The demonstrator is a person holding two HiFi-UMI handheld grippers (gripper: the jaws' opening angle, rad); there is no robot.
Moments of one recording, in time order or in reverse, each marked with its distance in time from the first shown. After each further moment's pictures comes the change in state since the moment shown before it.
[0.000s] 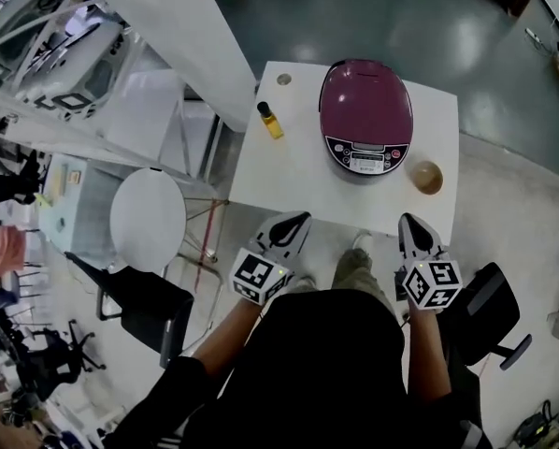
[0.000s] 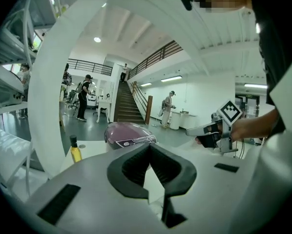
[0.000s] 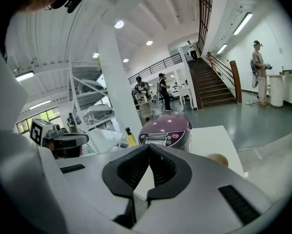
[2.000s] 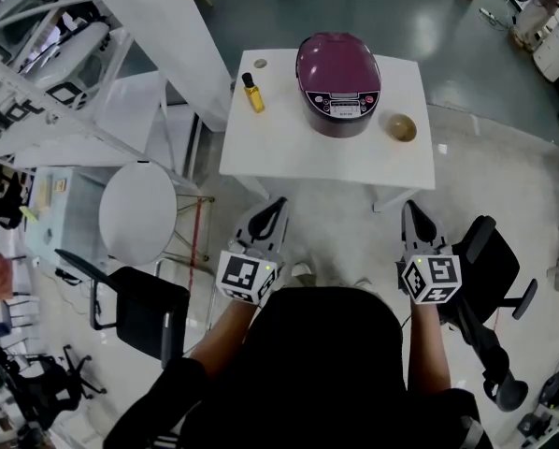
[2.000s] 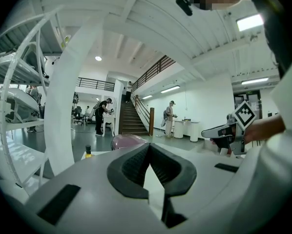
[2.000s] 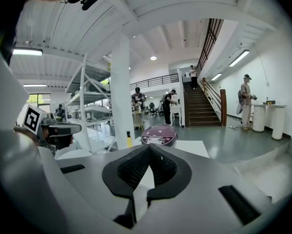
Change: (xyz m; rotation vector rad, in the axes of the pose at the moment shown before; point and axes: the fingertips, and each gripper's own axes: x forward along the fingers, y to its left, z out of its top) left arm -0.130 -0.064 0.000 0.047 -0.147 0.076; right arm -0.156 0.064 -0.031 -0.160 -0.159 -0.171
